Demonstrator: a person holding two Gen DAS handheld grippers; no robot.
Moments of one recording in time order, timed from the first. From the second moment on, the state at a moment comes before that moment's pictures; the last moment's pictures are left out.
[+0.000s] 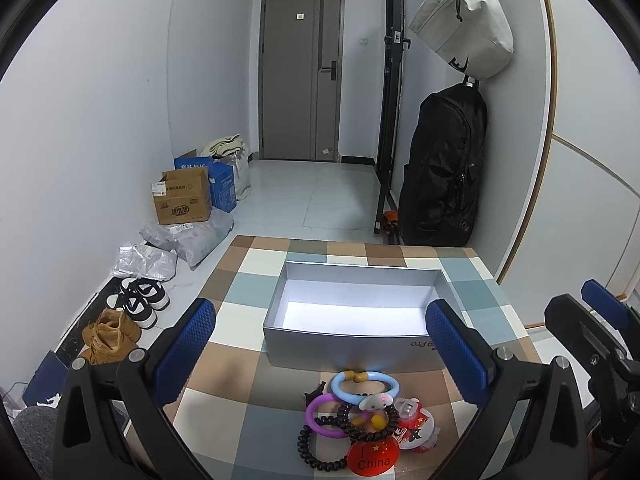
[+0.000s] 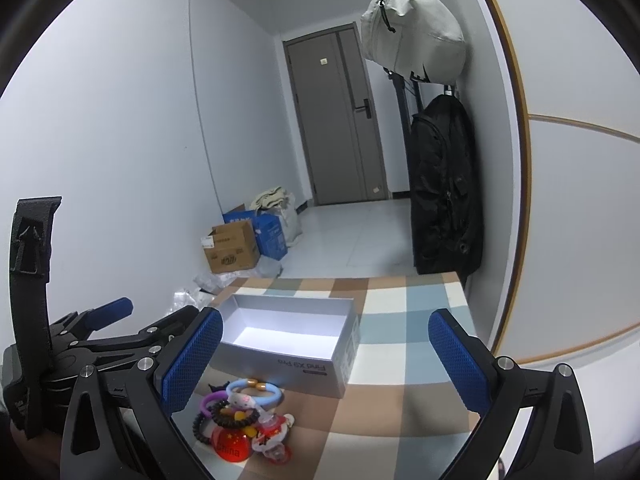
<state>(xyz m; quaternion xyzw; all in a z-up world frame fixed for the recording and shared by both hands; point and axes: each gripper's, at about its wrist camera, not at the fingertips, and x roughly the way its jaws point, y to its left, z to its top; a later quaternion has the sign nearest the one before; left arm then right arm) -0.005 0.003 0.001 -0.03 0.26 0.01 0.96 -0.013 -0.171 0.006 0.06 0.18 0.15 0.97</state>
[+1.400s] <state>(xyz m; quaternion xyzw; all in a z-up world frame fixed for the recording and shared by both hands) -0.010 0.008 -0.001 -0.05 0.28 -0.03 0.96 -0.012 -0.167 0.003 0.06 0.20 0.15 0.97</state>
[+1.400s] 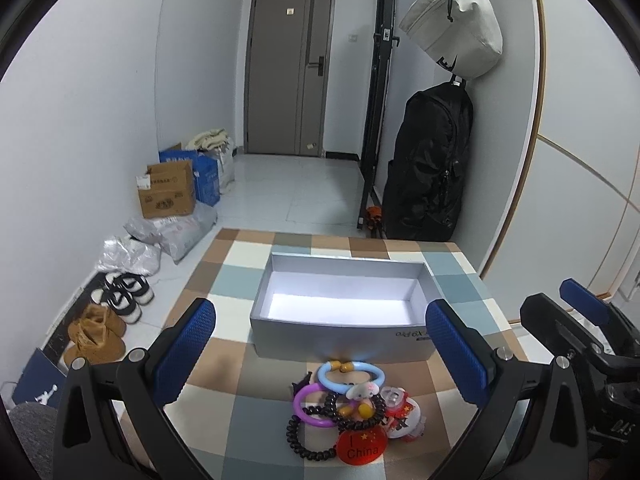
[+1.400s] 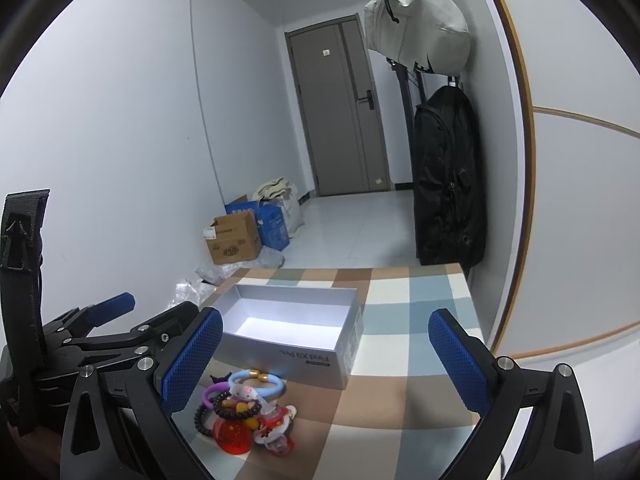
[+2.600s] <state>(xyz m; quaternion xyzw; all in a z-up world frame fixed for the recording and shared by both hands) 0.003 -0.001 -0.047 -0.05 0.45 -0.11 0.88 0.023 -0.192 -0.025 0.15 0.34 0.19 0.91</state>
